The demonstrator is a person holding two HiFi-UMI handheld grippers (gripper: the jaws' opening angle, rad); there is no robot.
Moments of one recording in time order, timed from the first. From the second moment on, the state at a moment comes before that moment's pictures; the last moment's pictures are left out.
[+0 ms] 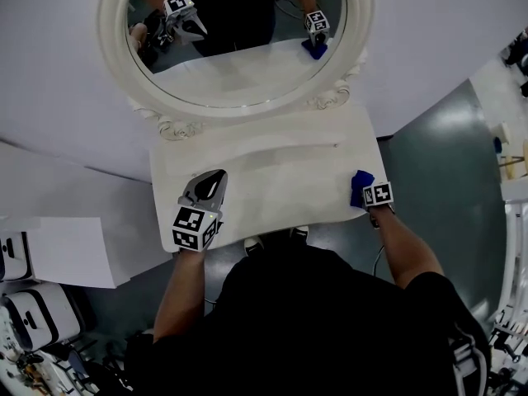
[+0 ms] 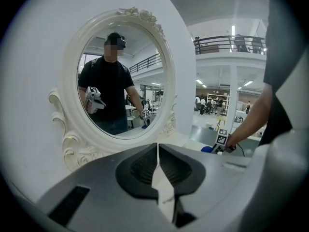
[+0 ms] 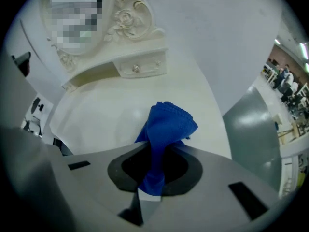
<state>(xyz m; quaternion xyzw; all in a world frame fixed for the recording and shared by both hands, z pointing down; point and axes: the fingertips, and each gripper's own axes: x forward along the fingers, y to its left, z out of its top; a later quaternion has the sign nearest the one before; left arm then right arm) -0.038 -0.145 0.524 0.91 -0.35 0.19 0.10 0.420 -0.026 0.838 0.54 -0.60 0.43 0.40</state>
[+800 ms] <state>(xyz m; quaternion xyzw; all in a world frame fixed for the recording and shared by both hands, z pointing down) -0.152 -0.131 0.505 0.88 -0.44 0.16 0.11 -0.027 -0.251 0.695 0.31 -0.86 0.27 0.30</state>
